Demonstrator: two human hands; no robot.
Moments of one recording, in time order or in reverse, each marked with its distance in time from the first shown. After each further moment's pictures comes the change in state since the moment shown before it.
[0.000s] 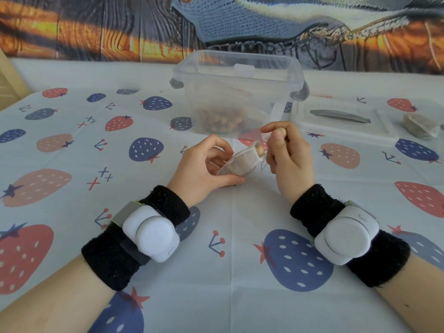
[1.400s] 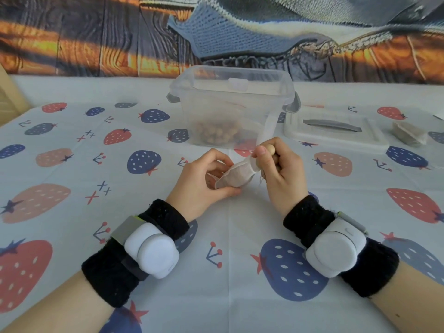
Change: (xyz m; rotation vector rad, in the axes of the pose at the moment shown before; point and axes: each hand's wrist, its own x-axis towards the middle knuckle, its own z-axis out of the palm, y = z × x) left_hand -0.002 0.002 0.002 0.077 -0.015 0.051; right_hand -0.005 0.000 0.000 -0.147 -0.001 -0.080
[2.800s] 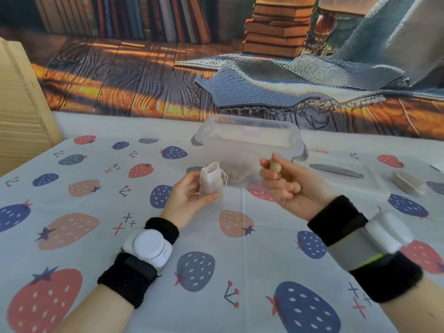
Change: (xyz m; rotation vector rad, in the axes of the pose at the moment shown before) left_hand 0.024 -0.039 -0.052 -0.367 0.155 -0.086; right_hand 0.070 -0.033 -0.018 1.200 -0.566 0.881
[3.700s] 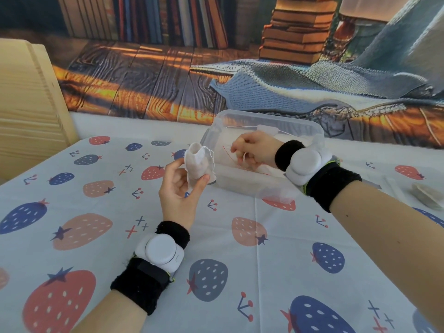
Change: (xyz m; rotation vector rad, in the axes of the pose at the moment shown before) left_hand 0.000 0.010 -0.005 -0.094 0.520 0.311; right_hand 0.119 -0.032 0.023 -1.454 0.279 -0.104
